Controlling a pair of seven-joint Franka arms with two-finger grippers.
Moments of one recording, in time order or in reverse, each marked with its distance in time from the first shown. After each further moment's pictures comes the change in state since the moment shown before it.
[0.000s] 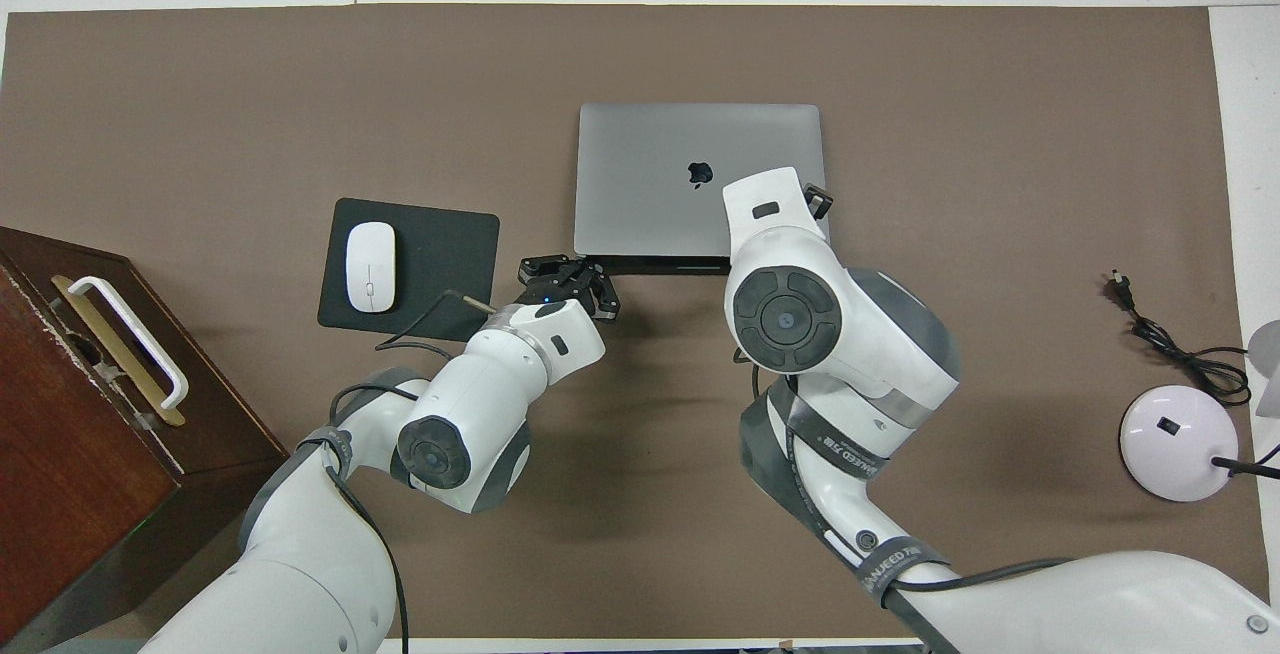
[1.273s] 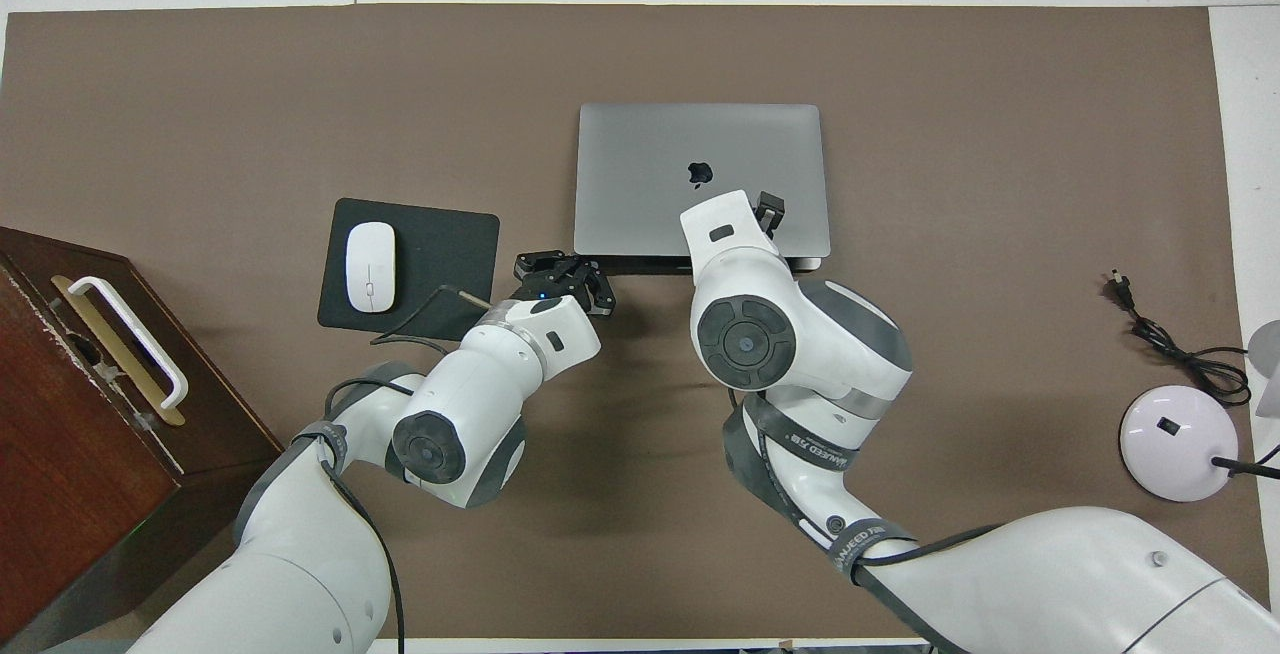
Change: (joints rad) left arm 0.014 0.005 0.000 0.004 0.020 0.002 0.000; right arm 0.029 0.093 0.001 -0.003 -0.117 0.115 0.048
